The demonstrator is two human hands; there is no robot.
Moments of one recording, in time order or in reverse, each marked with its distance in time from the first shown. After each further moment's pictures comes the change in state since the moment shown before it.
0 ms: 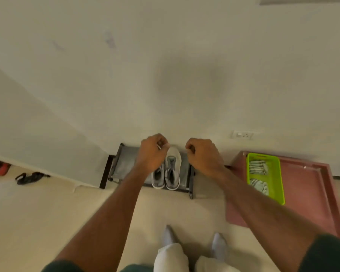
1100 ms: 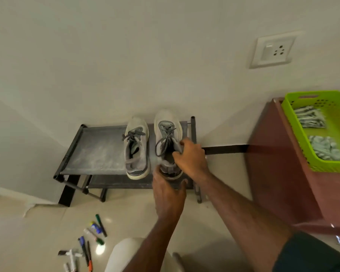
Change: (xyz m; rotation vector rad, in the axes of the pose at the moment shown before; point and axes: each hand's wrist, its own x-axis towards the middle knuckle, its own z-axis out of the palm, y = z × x) left_hand -0.066 -0.340 0.395 -0.195 0.208 -0.090; right_hand -0.021 0.245 0.396 0.202 0.111 0.347
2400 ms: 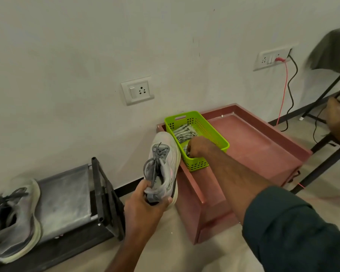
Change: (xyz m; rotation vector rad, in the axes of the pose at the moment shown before) left_hand -0.083 0.117 0.104 -0.161 -0.390 0.488; right_hand 0.020 0.215 -0.287 -0.685 0.039 0.344
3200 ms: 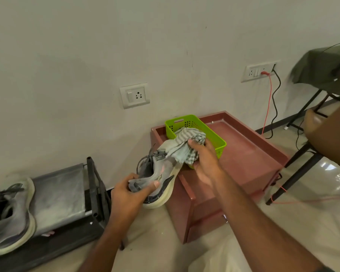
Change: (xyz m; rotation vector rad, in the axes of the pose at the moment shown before) left_hand 0.011 0.017 -0.025 -0.297 -0.060 -0.125; right_hand -0.131 -0.007 -0.012 1.941 0.311 -0.056
